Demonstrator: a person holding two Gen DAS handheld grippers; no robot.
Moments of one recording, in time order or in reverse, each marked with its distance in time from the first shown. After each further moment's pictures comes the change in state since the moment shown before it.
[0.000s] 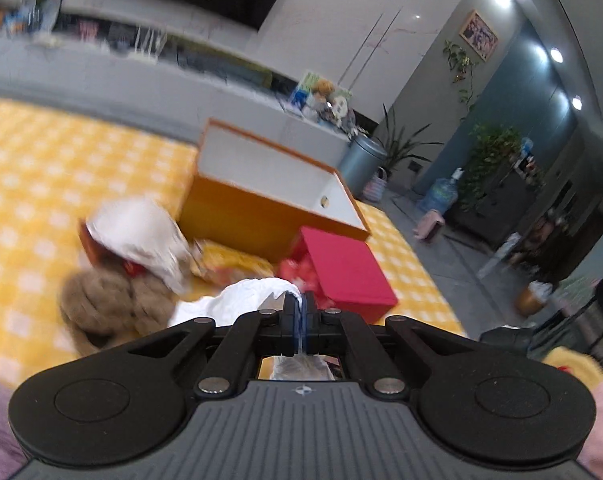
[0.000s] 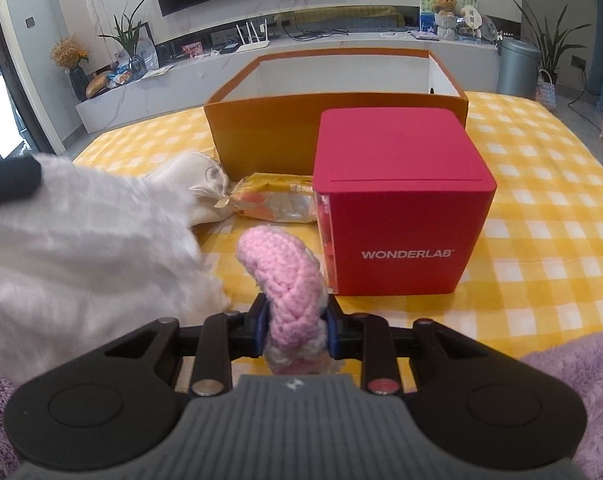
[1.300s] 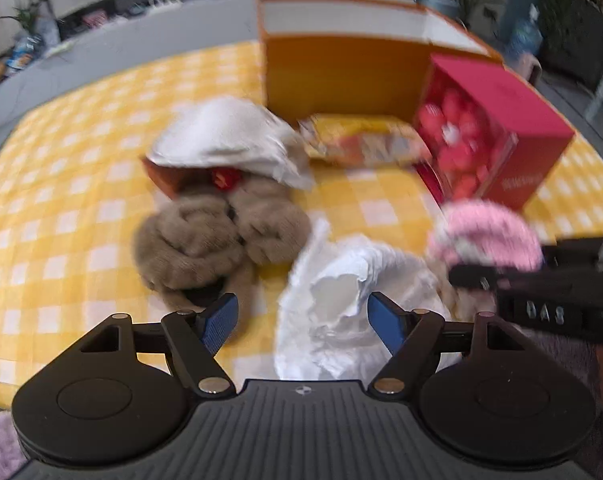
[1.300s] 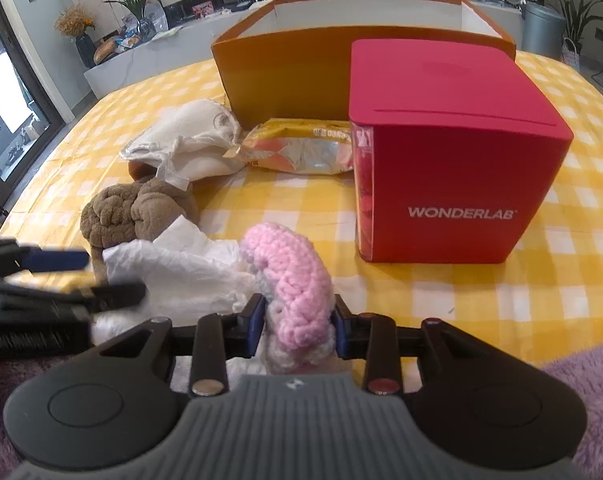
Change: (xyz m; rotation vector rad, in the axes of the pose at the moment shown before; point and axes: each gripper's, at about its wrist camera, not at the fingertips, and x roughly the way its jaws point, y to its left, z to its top) left arm 0.090 0.042 -0.035 0.330 0.344 0.397; right arm 0.048 0.008 -0.006 -0.007 0.117 0.050
